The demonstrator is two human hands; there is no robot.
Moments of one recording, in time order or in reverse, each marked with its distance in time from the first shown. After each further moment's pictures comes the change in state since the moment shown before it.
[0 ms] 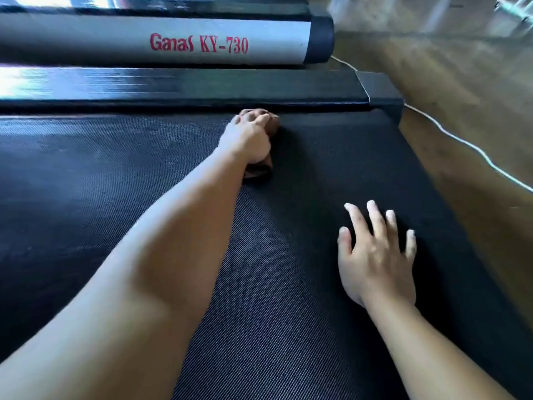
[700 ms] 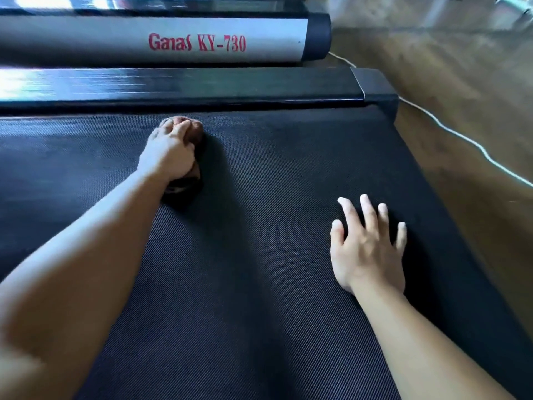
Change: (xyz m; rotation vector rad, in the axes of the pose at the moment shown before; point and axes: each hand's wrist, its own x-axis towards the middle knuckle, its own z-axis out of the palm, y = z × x) left_hand -0.066 -0.111 -0.030 -0.029 0.109 -0.204; right_hand 0.006 0.002 0.010 -0.008 0.027 -0.012
